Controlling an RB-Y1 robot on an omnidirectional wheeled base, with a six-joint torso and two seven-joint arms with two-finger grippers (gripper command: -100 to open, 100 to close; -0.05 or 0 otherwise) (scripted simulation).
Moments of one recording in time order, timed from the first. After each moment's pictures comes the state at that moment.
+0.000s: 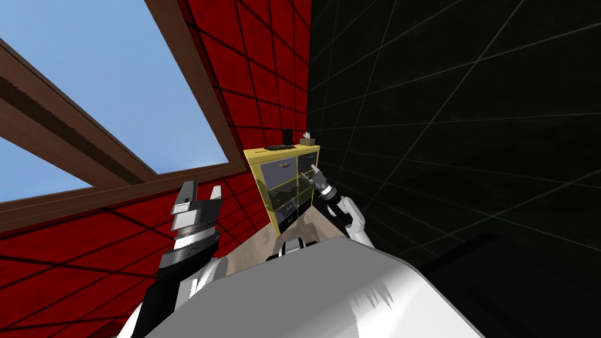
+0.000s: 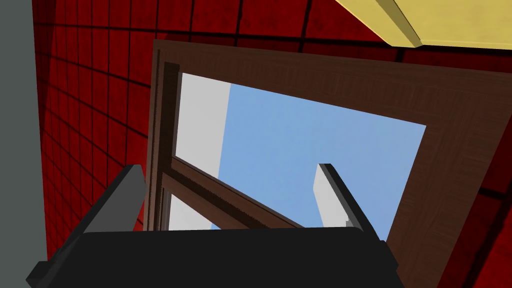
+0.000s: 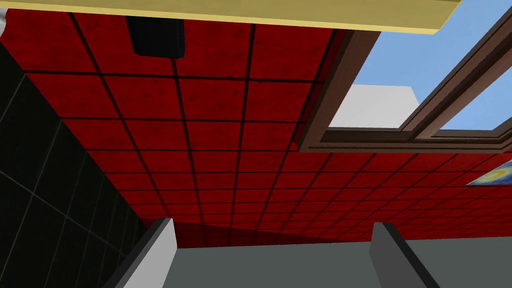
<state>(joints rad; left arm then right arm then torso) 0.50 0.02 0.03 -2.34 -0.02 -0.46 0.00 0.13 -0.22 -0.02 -2.12 0.86 -0.58 0.35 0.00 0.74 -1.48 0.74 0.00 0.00</state>
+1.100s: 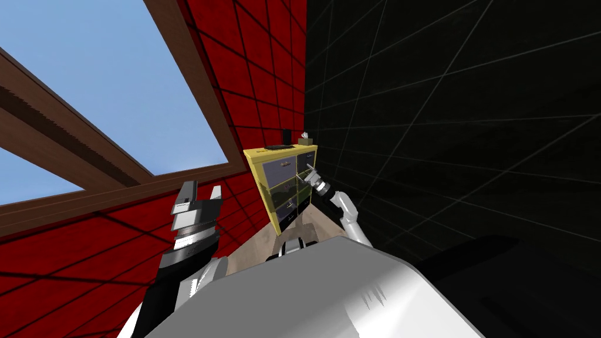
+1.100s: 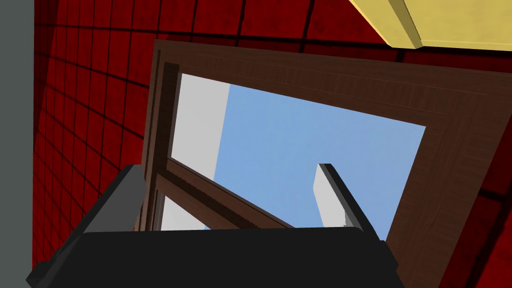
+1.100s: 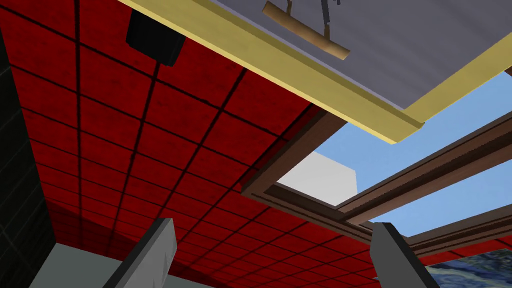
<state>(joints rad) 0.50 0.02 0.03 -2.34 -0.02 -0.46 0.00 0.01 -0.21 -0.03 -2.04 1.17 -0.58 0.47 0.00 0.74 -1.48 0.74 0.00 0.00</state>
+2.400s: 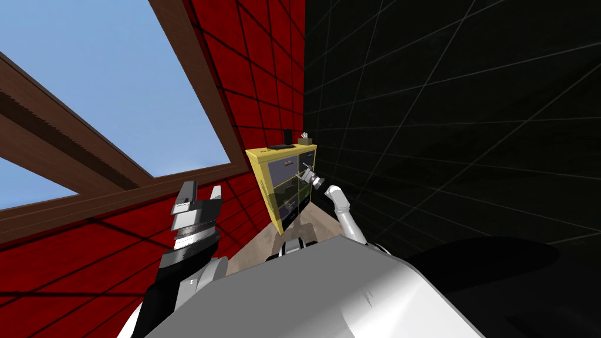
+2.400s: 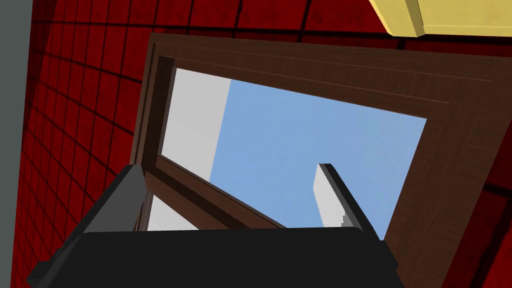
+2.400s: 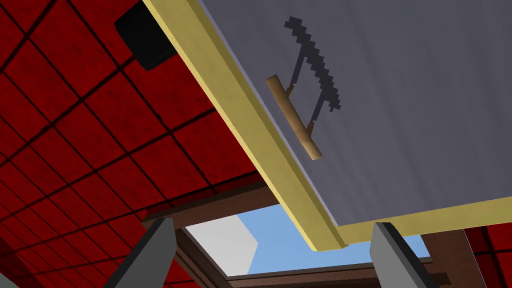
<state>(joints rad) 0.50 0.02 0.03 -2.34 -0.02 -0.46 0.00 -0.14 -0.19 -0.06 -1.92 1.56 -0.57 0.64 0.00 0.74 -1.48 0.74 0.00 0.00</state>
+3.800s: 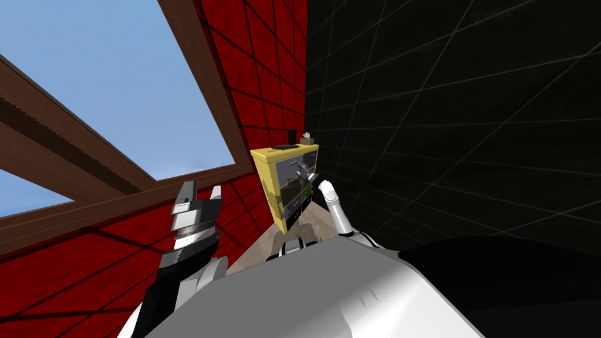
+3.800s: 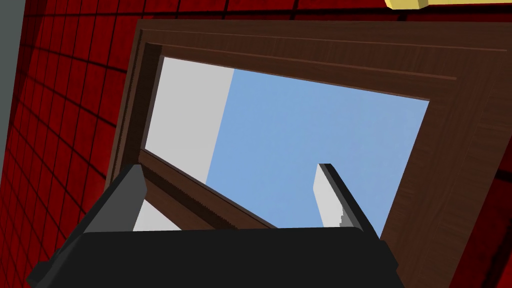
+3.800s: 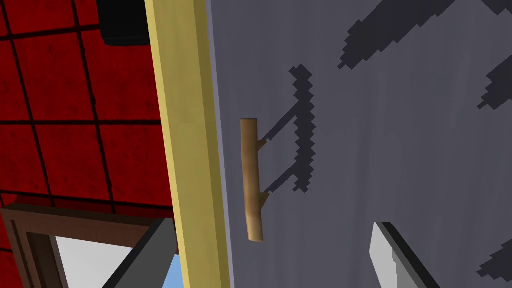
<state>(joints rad) 0.50 0.02 0.03 -2.34 -0.02 -0.46 0.00 -0.30 -0.11 -0.10 -1.78 1.93 -0.54 0.87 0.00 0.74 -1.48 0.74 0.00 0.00</state>
